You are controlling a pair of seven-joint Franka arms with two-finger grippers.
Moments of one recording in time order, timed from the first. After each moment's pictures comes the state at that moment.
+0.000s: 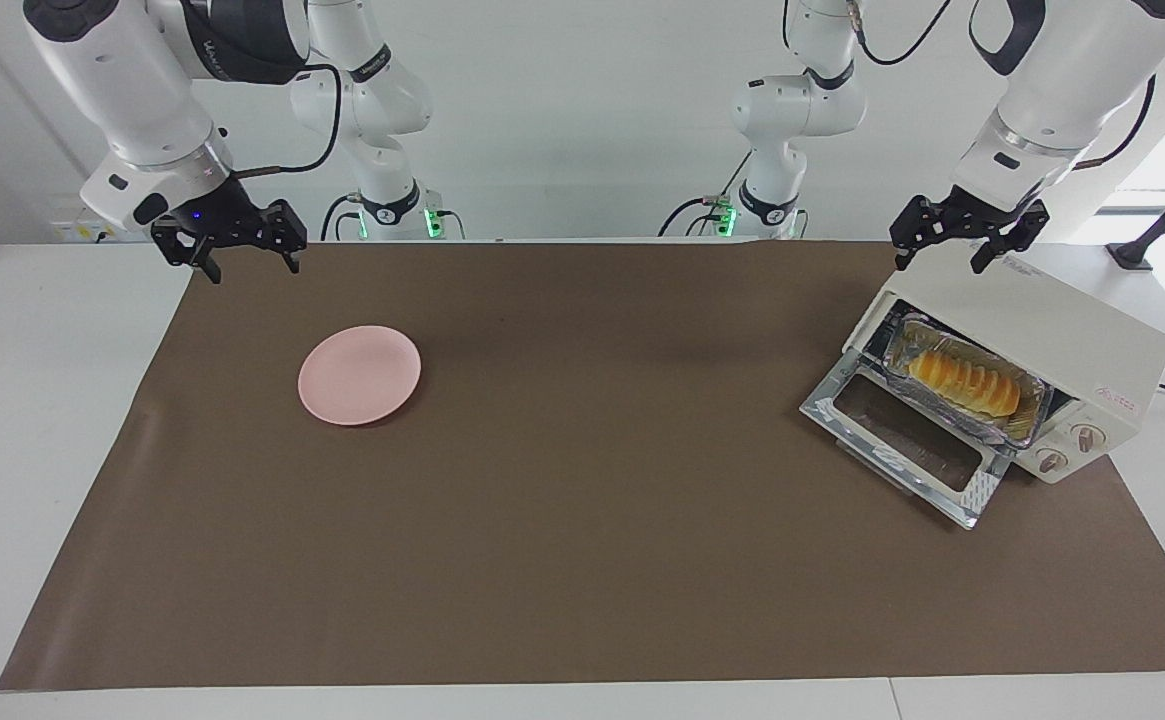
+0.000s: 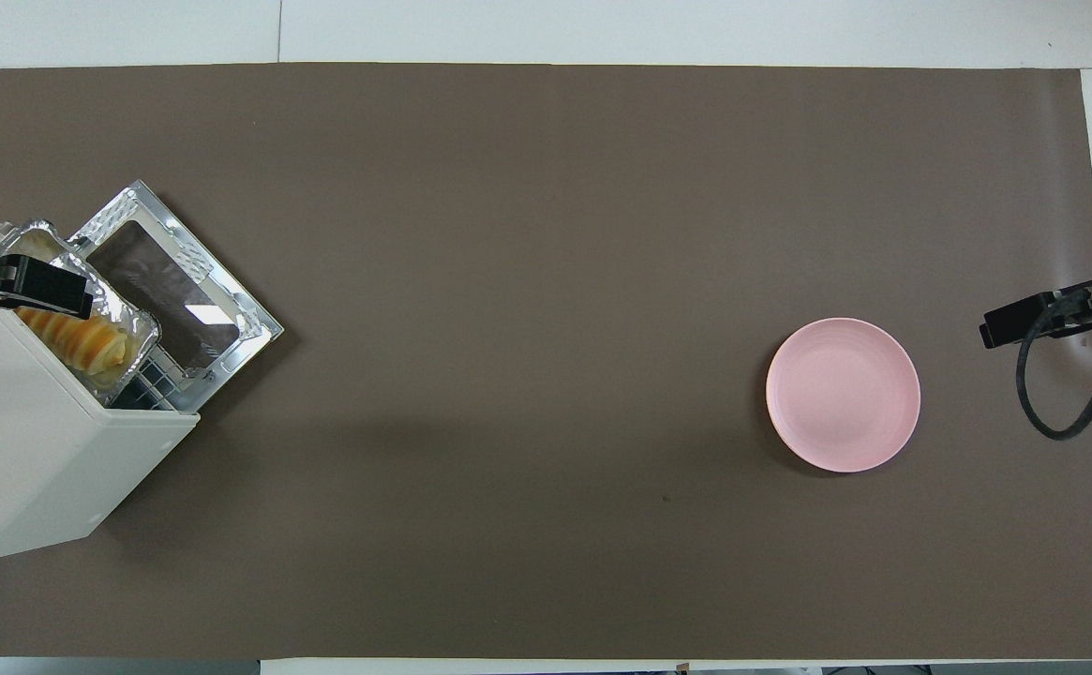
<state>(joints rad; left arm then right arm) -0.04 -0.01 -0.04 -1.57 0.03 1.50 0.08 -0.05 -0.06 0.02 -1.70 -0.02 1.55 -0.19</state>
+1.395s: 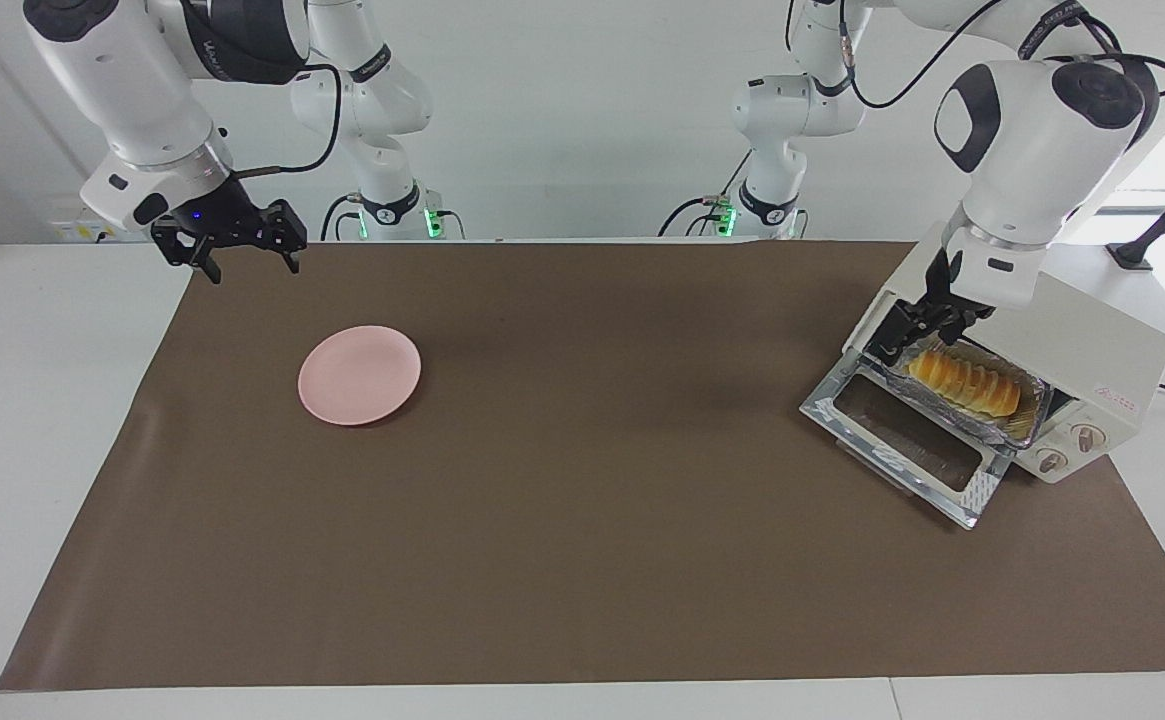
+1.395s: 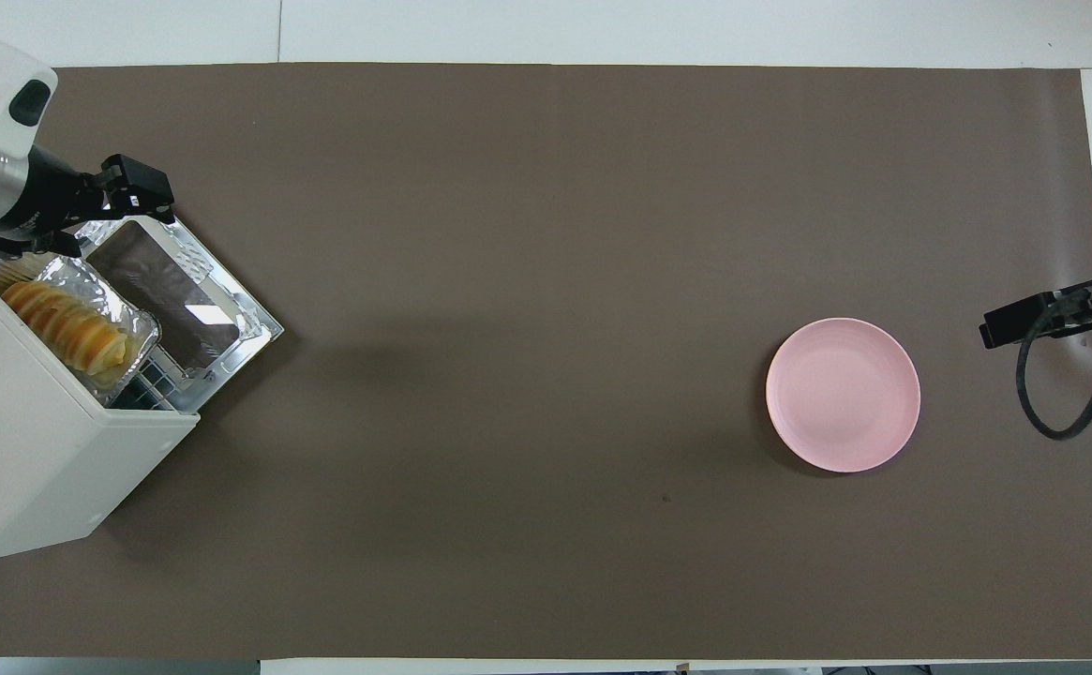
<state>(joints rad) -0.07 0.15 -0.06 -1.58 0.02 1.78 -0.42 -0.05 -0.06 0.02 -1.70 -0.02 1.55 -0.19</state>
